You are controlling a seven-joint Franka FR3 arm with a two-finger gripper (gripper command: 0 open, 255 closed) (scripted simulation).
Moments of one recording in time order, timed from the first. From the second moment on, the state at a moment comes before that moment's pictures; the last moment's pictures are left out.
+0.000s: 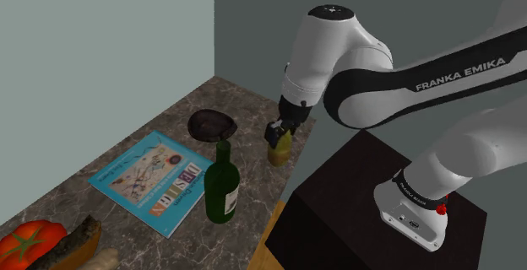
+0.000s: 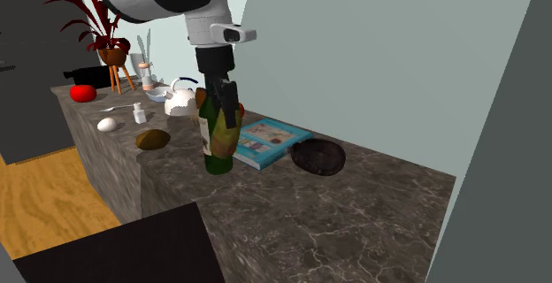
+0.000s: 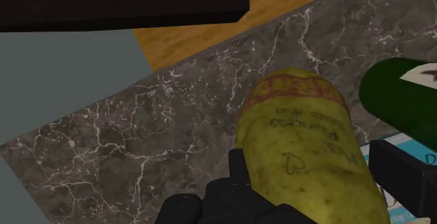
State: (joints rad) arm -0.19 -0.35 0.88 -2.56 0.27 2.34 0.47
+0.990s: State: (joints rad) arm -0.29 0.37 0.87 -1.92 -0.42 2.16 0.76
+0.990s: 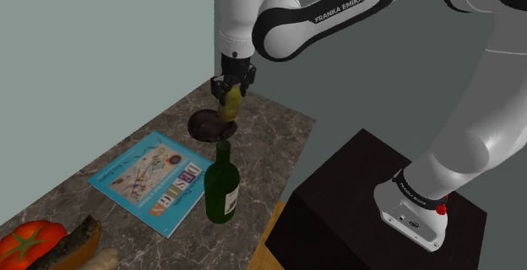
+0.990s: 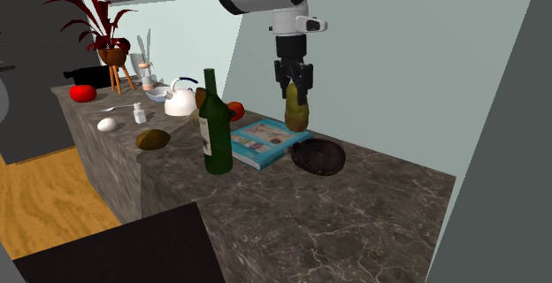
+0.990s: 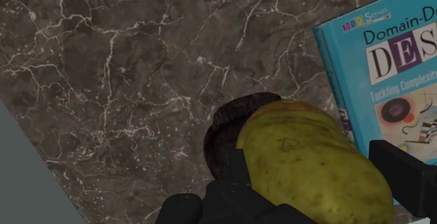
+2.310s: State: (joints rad) arm -0.13 0.68 0.72 -1.66 -0.60 2.15 0.80
